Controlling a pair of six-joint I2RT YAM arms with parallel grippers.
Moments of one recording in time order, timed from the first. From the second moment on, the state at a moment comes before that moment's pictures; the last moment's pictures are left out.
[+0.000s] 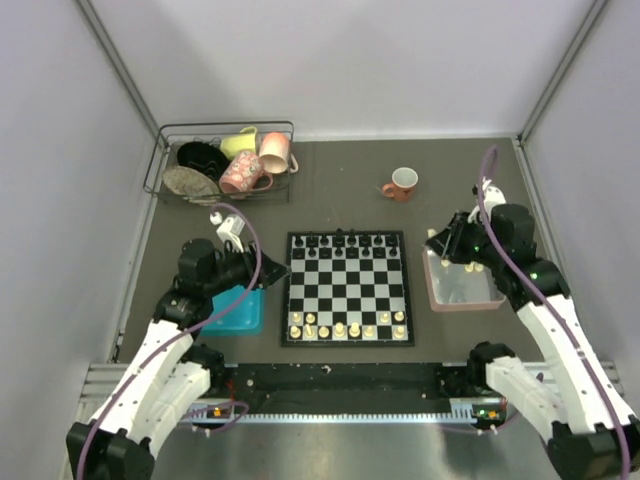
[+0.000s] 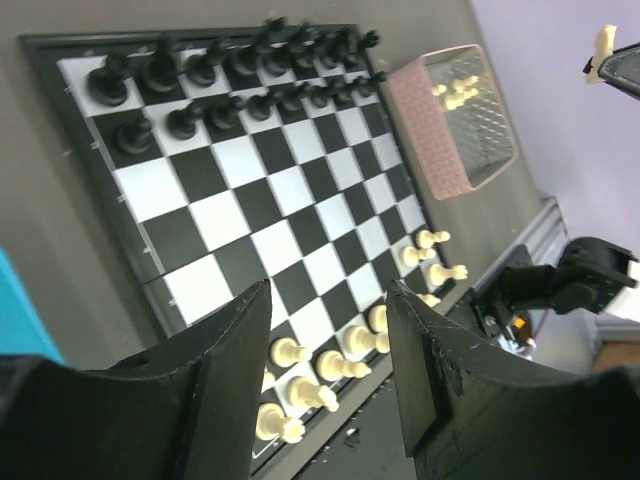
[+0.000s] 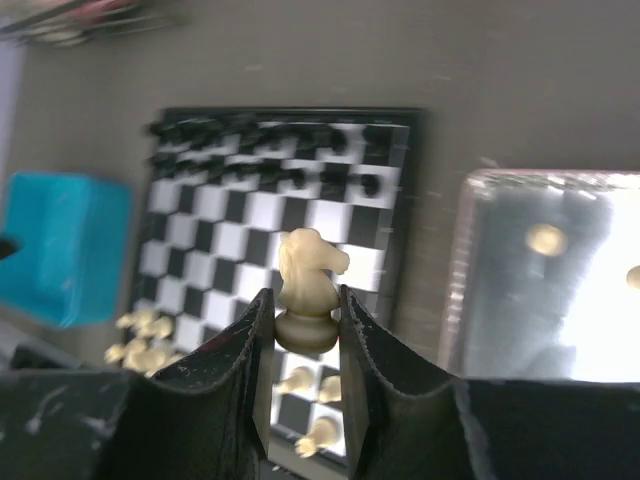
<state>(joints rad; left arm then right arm) -0.25 0.68 0.48 -0.22 0.55 -0.53 0.16 0.84 0.84 -0.60 -0.21 0.40</state>
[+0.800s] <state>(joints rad) -0.70 0.84 0.69 -0.05 0.56 -0.69 0.59 0.60 0.72 -0.39 -0.72 0.40</state>
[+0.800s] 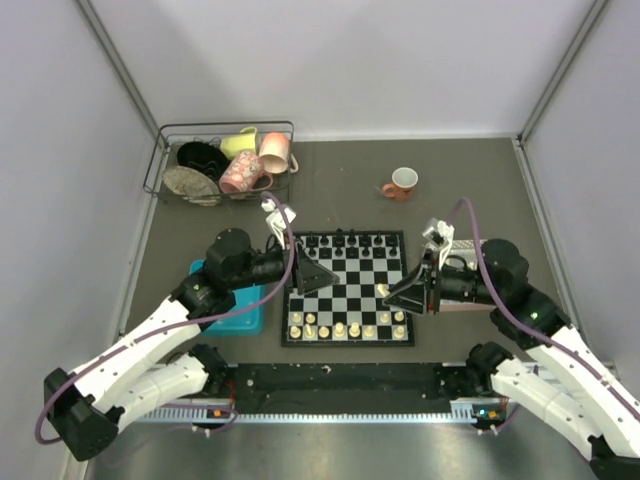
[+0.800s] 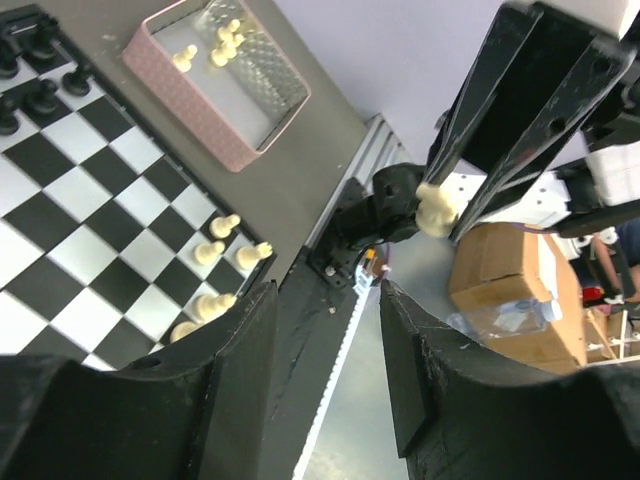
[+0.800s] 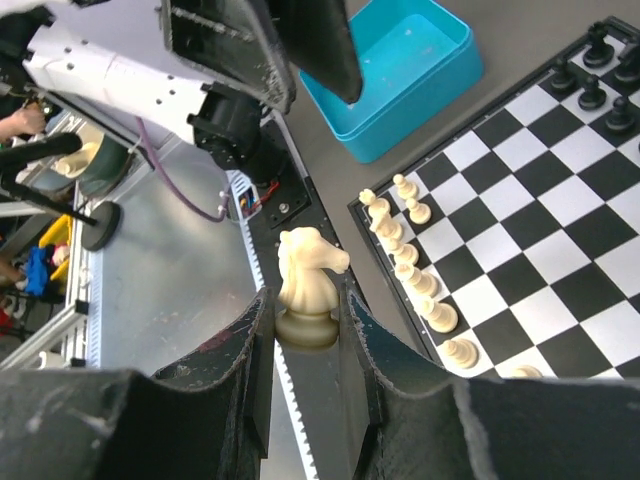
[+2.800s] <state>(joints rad) -1.02 1.19 1.05 -0.19 0.24 -0.85 0.87 0.57 0.71 -0.39 -0.22 0.28</state>
